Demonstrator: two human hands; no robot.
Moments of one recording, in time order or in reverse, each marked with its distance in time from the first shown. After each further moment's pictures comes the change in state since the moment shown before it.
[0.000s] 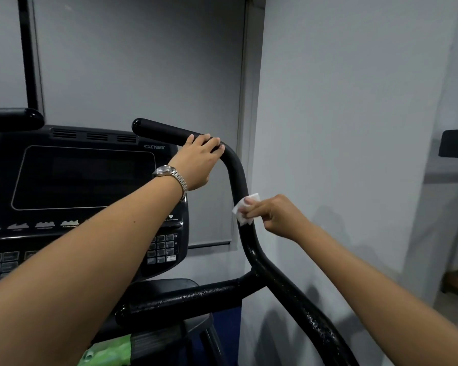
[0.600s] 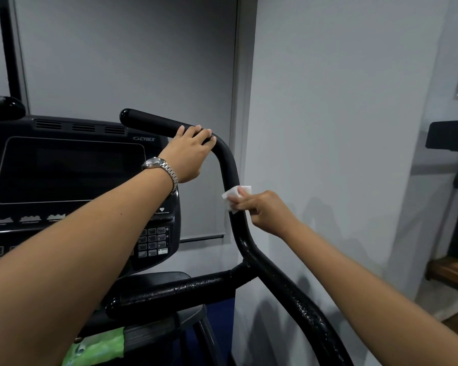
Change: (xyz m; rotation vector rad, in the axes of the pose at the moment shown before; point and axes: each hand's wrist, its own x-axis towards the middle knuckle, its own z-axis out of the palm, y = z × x) left_hand 0.001 0.002 0.003 0.007 0.003 -0.007; right_hand -0.003 -0.004 0.012 -0.019 -0.048 0.034
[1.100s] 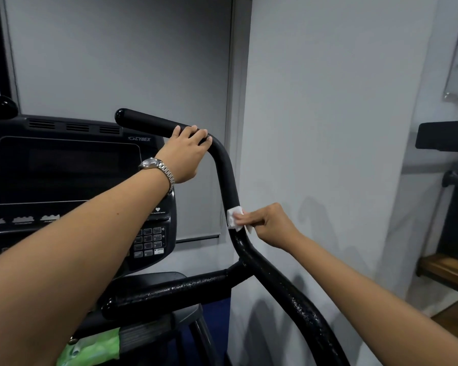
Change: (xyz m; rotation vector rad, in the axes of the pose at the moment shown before) left_hand 0.001 0.000 0.001 -0.005 -0.002 -0.001; right_hand -0.036 -0.002 0.008 0.414 0.011 0.368
